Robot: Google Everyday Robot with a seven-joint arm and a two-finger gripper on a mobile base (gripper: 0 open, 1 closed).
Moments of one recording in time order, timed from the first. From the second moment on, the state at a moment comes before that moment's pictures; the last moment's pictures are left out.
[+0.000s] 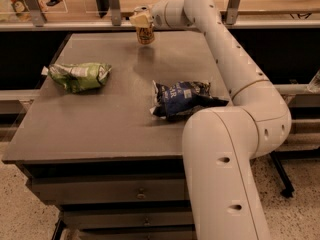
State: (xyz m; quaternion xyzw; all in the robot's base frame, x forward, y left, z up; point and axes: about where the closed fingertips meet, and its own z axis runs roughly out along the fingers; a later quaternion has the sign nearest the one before) arm 0.920 0.043 0.913 -0.38 0.69 0.22 0.57
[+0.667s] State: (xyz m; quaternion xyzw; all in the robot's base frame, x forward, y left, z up) arm 0.886 0.009 0.922 -0.42 0.67 0.25 0.56
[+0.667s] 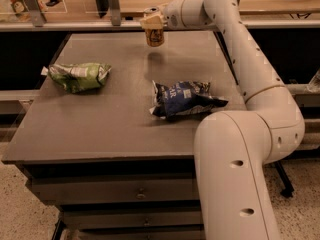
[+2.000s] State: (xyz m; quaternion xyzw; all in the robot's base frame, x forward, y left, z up) arm 0.821 -0.061 0.921 -0.43 0.68 0.29 0.52
